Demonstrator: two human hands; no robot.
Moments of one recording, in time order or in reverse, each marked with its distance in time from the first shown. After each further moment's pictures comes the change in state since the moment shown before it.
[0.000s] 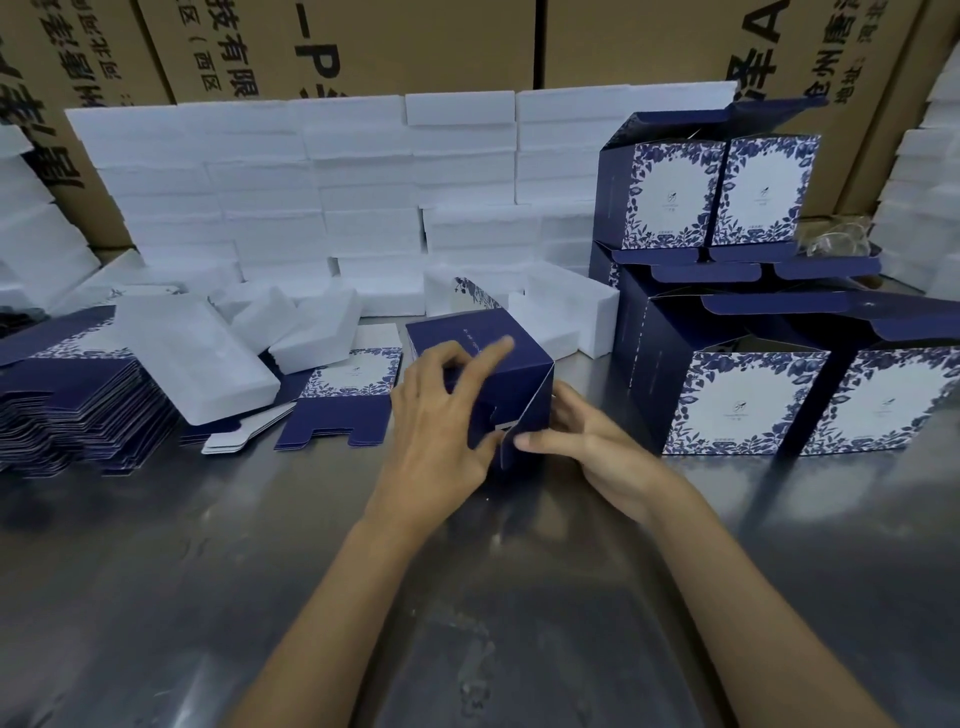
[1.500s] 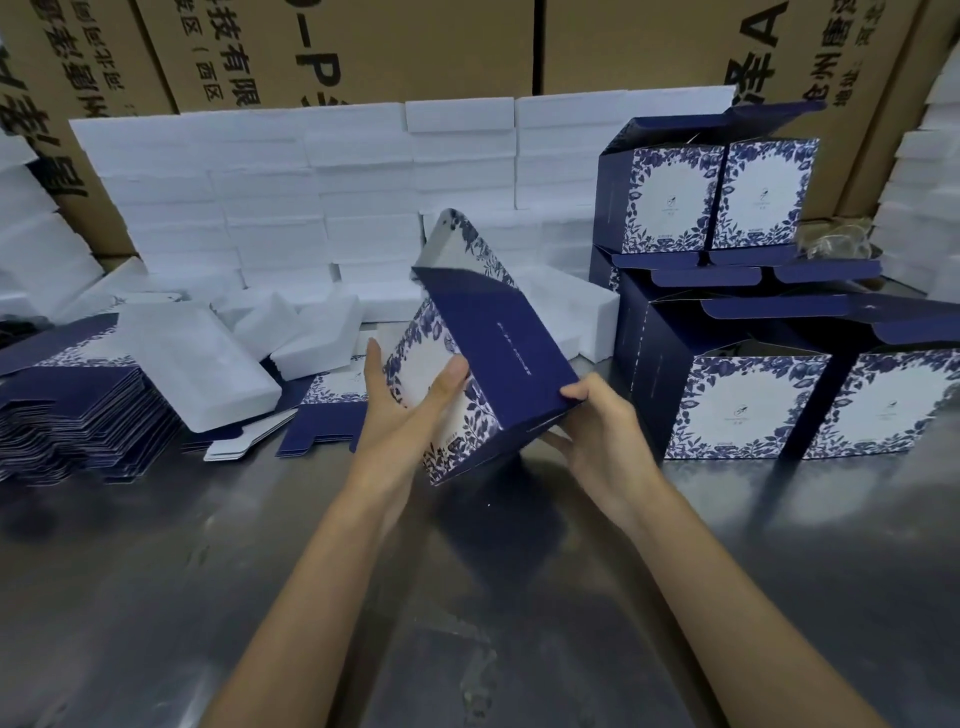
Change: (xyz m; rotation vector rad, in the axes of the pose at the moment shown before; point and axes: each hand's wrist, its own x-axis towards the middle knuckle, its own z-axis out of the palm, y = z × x) left_hand 0.012 0.001 -0.034 -0.937 -0.088 -0.814; right_hand 0.002 -0.019 0.021 0.398 0.320 0.016
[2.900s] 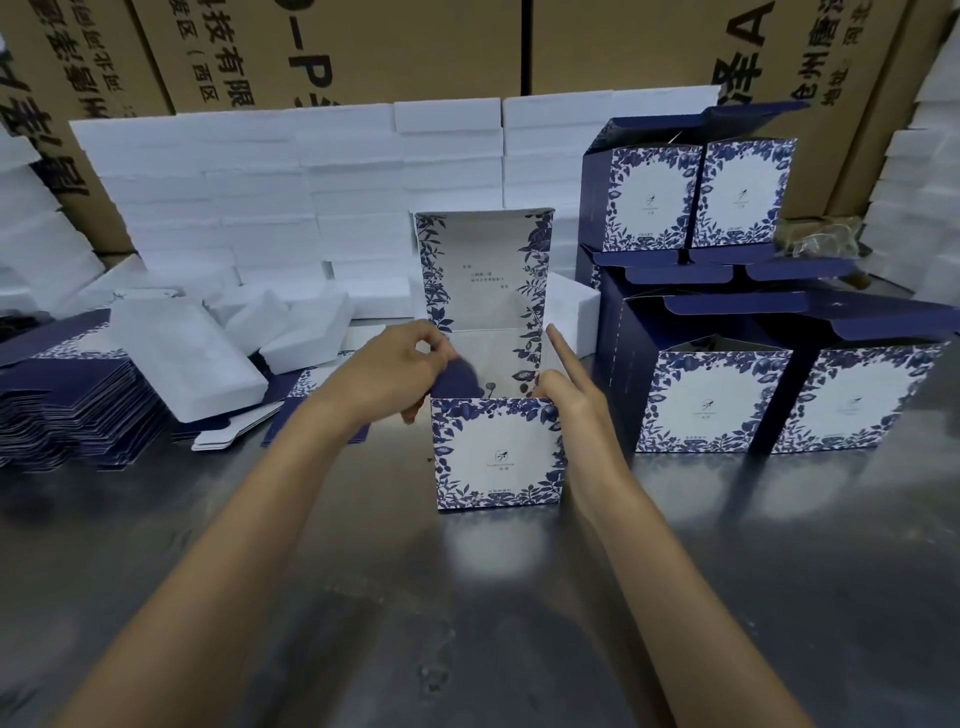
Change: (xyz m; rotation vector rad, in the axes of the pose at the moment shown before) left_hand 0.024 0.055 0.010 0.747 -0.240 0.073; right_hand -0.003 -0.002 -0.005 -0.322 0.126 -0.173
